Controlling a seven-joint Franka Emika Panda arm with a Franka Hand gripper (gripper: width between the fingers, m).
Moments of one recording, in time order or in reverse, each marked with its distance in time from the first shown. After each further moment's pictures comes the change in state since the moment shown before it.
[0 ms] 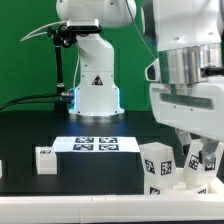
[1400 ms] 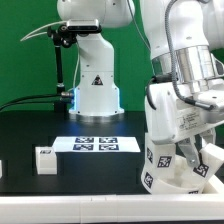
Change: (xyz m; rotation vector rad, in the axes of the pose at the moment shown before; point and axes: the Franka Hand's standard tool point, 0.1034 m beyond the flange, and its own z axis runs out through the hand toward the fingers) arm -0.008 -0.003 0.001 0.125 -0.080 0.693
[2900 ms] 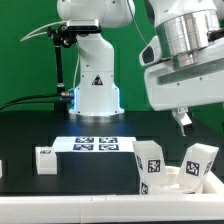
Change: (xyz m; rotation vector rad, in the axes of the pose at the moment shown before) arm -0.023 -0.012 -0.038 -0.056 -0.023 -1.466
